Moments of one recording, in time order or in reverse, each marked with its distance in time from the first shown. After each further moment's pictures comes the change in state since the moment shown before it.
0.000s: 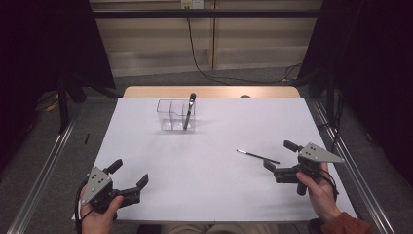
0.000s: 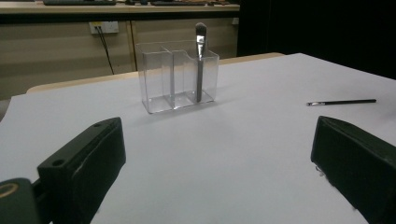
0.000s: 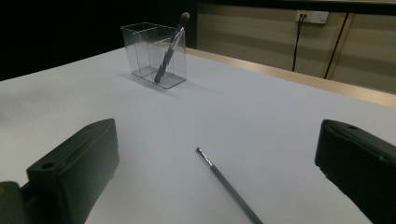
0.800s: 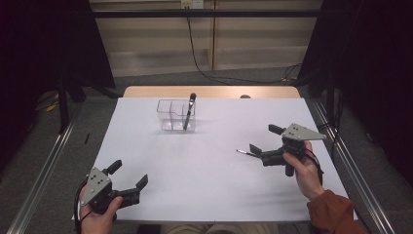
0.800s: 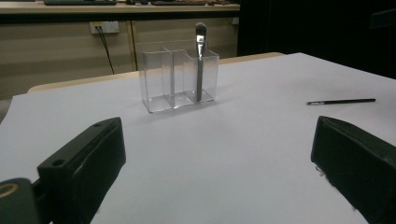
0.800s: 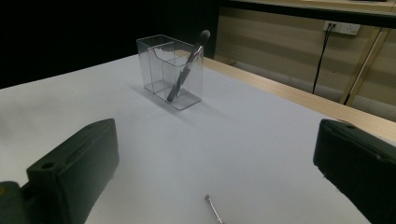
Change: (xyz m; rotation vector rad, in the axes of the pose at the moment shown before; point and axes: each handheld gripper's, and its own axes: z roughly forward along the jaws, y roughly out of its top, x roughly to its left) left arm 0.000 0.000 -0.001 -0.001 0.008 -0.002; right arm -0.002 0.034 0.045 0.010 0.090 -0.044
